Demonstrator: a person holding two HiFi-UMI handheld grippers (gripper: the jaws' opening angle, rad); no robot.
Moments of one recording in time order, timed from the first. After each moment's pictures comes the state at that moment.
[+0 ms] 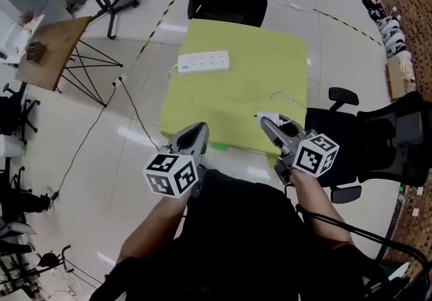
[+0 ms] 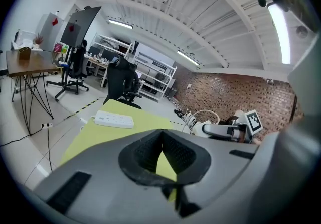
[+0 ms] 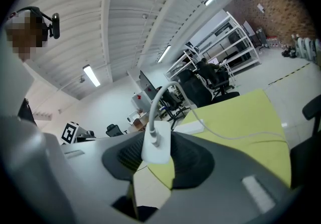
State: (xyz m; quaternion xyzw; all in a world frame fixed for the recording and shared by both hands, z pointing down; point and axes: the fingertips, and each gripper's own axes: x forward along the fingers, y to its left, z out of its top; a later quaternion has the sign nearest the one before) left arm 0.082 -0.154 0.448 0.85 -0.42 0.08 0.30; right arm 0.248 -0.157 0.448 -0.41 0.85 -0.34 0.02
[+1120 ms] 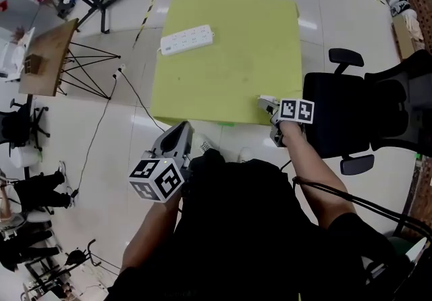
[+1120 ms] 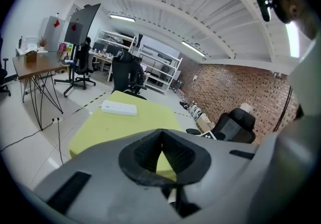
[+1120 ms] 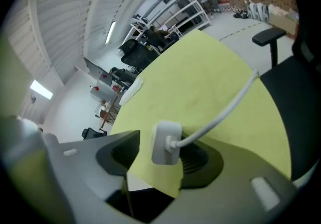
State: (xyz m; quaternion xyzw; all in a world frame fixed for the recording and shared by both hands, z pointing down) left arm 0.094 -0.108 0.461 0.83 -0.44 0.13 0.31; right arm 0.334 -0.146 0.698 -0.48 0.67 -0.56 -0.07
